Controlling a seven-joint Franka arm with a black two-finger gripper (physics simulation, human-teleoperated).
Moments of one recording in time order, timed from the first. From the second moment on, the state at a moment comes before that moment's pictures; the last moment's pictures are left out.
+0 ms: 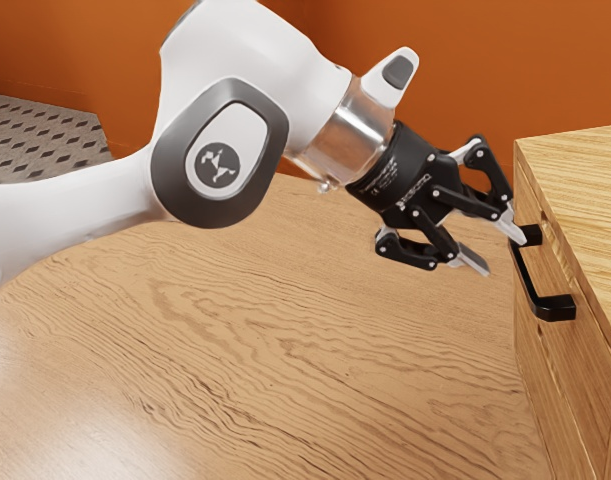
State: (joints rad) arm -1.90 -0.24 1.42 -1.66 -0.20 2.25 -0.97
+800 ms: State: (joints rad) arm -1.96 -0.24 1.44 -1.70 -0.17 2.26 -0.97
